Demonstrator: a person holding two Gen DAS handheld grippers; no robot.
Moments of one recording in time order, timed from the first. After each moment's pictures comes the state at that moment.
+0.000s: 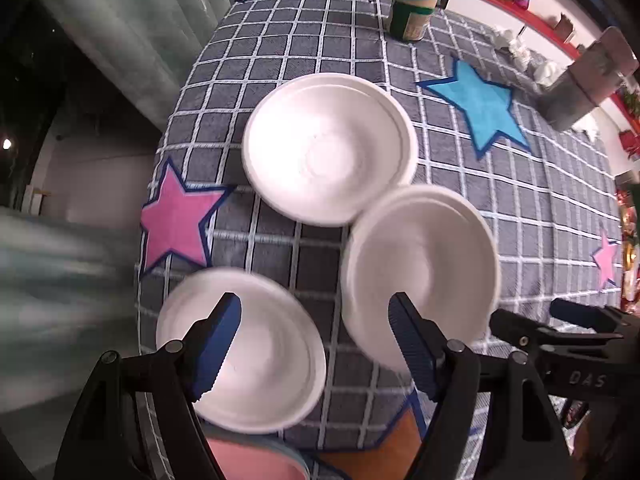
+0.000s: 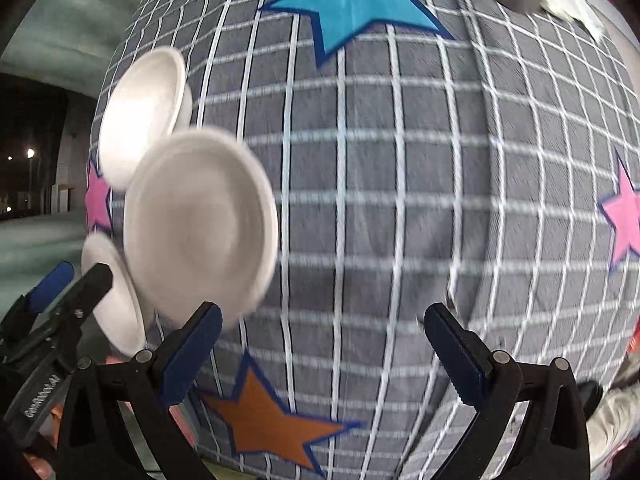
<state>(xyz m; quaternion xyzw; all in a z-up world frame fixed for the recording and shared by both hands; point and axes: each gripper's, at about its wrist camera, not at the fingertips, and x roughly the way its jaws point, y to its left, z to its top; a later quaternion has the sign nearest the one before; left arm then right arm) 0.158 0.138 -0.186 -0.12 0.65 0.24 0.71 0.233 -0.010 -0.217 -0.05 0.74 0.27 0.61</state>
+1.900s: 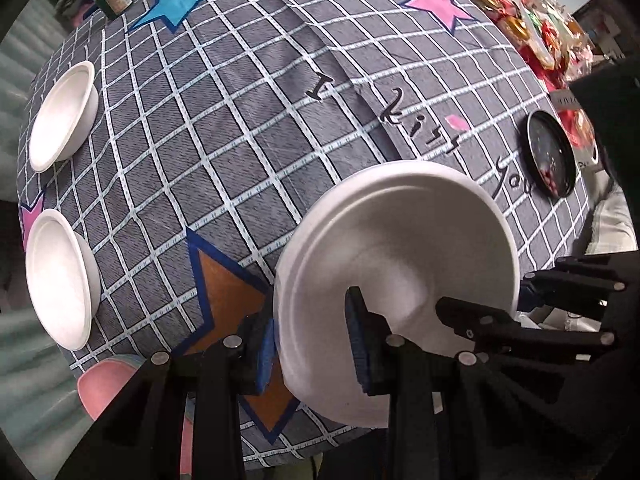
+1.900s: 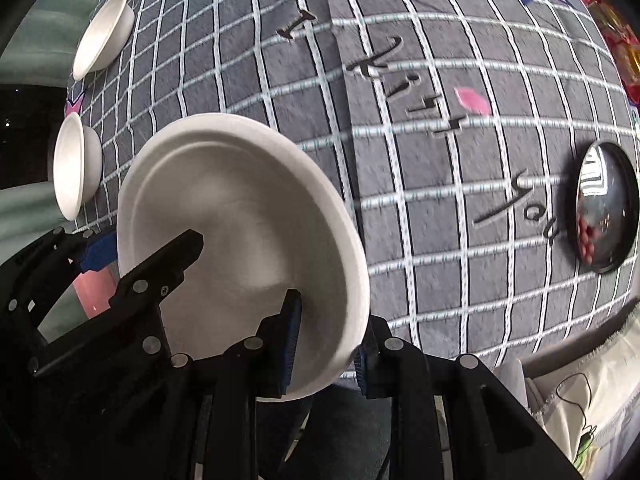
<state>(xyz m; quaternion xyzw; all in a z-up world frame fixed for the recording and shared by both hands) 0.092 -0.127 -0.227 0.04 0.73 -0.03 0.68 0.021 -0.163 -0.213 0.01 0.79 0.19 0.58</state>
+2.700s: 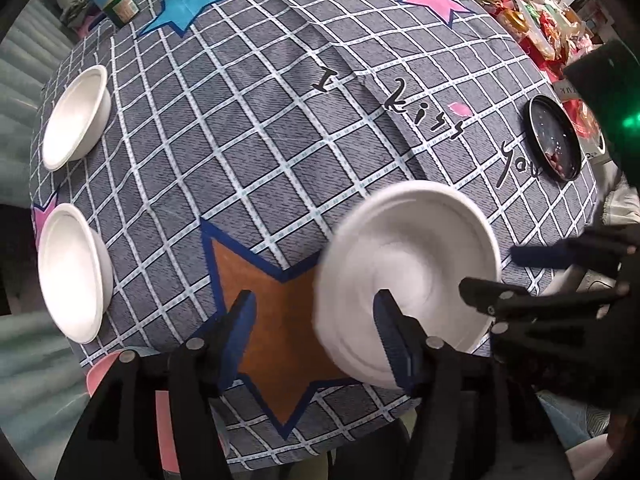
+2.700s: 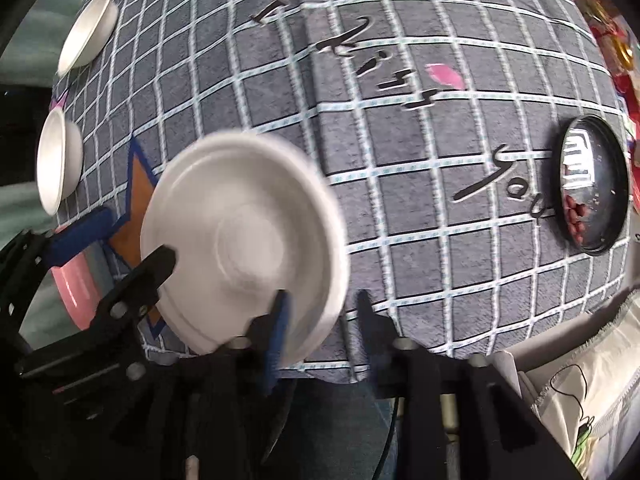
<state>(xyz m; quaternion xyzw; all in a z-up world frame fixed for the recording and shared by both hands) 0.051 -0.113 -0.224 0.06 0.72 -0.02 0.69 0.029 -0.159 -0.234 0.01 0.79 0.16 0.59</state>
